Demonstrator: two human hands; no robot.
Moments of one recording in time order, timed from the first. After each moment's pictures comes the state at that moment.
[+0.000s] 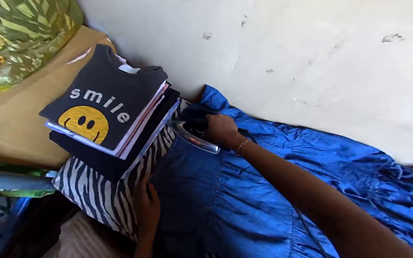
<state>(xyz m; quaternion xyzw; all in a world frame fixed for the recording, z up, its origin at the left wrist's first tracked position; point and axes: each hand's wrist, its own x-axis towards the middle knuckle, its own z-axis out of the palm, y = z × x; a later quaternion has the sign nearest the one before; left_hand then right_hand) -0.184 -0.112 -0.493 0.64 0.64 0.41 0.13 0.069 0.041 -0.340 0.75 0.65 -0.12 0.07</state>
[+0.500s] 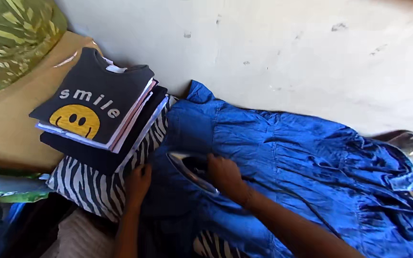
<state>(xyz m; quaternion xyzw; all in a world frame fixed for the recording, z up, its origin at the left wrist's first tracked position) -0.198 -0.077 -0.430 0.63 0.66 0.19 0.35 0.023 -0.126 -0.333 0.78 0.56 -0.25 0.11</state>
